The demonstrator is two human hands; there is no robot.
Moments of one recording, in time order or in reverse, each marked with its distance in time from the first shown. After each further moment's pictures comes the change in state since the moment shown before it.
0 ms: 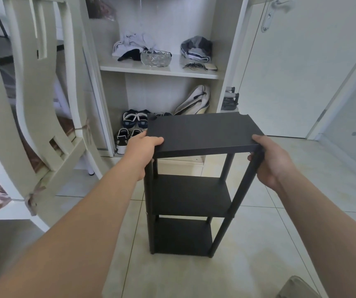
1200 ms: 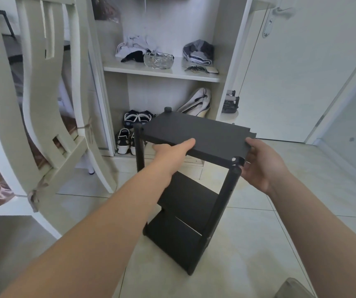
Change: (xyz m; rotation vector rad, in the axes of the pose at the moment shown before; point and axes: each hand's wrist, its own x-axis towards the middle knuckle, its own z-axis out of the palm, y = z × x) left_hand -0.029 -0.002 0.044 0.082 -0.056 -0.108; right_hand -0.030 -0.005 0.018 0.062 -0.107 0.155
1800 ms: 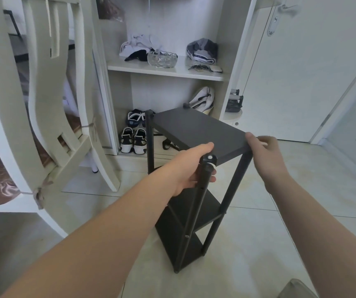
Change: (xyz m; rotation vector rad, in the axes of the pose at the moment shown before) left_hand -0.028 -0.005 0.012 0.044 -0.437 -0.023; right_hand 0.016 0.007 -0.005 -0.601 0.244 -0.328
